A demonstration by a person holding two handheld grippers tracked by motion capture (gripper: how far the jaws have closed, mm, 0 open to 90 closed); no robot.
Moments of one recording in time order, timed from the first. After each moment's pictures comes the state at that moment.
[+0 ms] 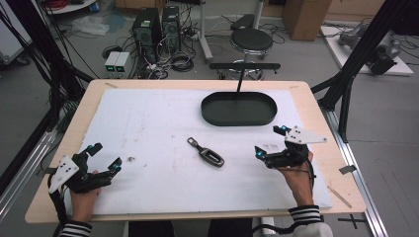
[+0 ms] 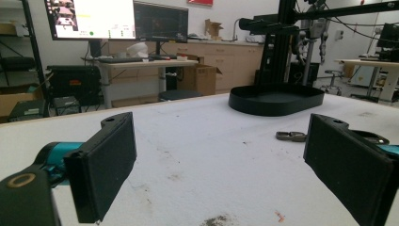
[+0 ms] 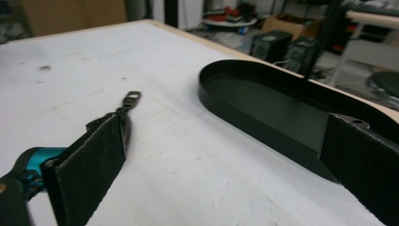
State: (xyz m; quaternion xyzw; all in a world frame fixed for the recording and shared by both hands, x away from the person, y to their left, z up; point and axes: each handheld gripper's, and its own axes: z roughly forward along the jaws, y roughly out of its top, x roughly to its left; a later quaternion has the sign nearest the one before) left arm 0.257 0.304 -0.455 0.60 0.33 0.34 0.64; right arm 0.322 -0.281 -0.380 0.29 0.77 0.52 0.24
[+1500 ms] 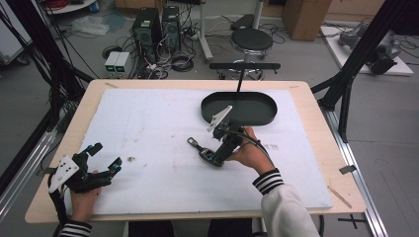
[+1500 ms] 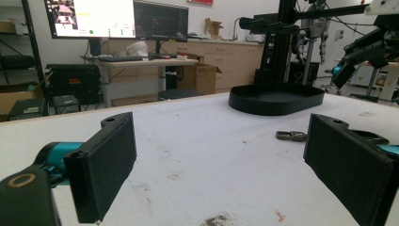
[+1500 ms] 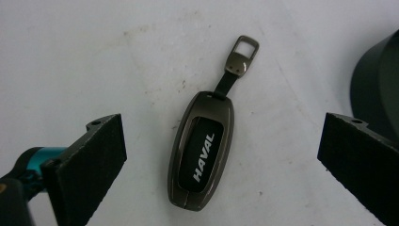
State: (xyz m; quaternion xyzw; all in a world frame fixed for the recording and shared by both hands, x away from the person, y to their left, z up) left arm 0.258 0.305 -0.455 0.60 0.34 0.33 0.64; right arm 0.379 -0.119 -0.368 0.15 0.95 0.27 0.08
